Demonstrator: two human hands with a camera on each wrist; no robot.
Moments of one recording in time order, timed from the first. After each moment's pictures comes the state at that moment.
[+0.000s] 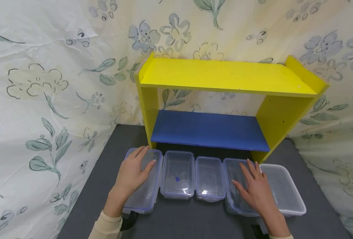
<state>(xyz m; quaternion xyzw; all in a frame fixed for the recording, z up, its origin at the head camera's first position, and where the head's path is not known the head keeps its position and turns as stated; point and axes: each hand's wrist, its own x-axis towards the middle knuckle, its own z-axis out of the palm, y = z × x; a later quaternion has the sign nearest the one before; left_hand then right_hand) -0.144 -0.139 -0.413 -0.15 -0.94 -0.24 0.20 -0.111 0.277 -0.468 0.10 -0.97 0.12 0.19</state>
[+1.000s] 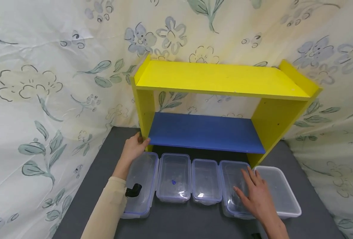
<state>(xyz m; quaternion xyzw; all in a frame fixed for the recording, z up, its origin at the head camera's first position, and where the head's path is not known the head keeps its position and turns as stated) -0.258 -0.150 -0.427 -0.03 -0.92 -0.39 0.00 -0.101 0.291 -0.478 0.10 -0.96 0.13 0.21</state>
